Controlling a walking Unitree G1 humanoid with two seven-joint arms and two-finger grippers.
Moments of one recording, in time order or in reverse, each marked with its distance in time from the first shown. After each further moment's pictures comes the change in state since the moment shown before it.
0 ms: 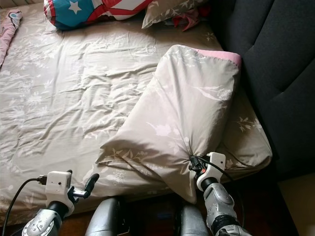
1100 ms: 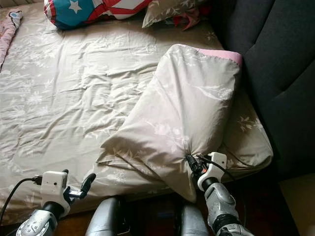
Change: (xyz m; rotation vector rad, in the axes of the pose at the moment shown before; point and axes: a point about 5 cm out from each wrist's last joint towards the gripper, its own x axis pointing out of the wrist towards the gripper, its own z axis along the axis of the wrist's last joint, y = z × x) left arm -0.007 0.006 0.007 0.024 -0.014 0.002; right arm 0.001 -0.001 0.002 0.034 0.005 0.022
